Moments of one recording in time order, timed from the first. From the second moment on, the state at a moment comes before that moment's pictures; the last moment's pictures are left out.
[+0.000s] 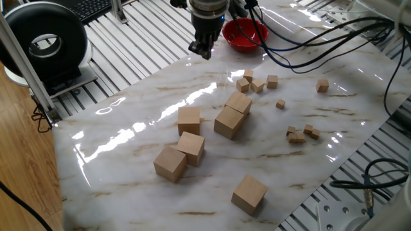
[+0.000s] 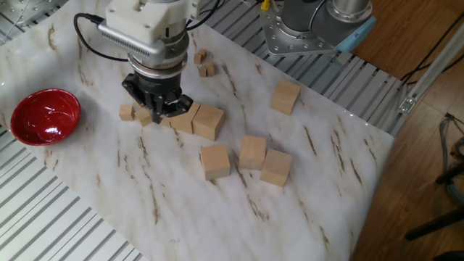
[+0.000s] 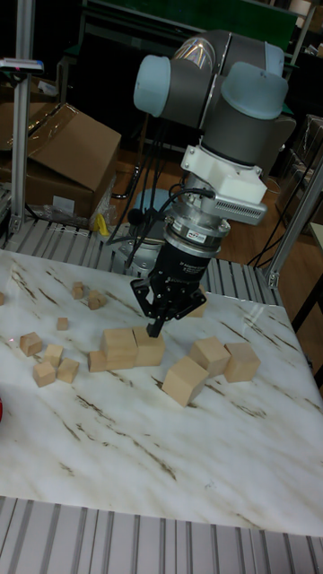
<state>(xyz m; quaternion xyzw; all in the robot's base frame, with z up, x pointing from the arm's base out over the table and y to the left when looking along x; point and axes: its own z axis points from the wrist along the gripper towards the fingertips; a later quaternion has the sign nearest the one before) 0.572 0.005 0.174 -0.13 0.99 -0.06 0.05</state>
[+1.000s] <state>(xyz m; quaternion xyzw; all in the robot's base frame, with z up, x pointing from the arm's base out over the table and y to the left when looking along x) 0.591 0.016 0.176 -0.15 0.98 -0.04 0.08</state>
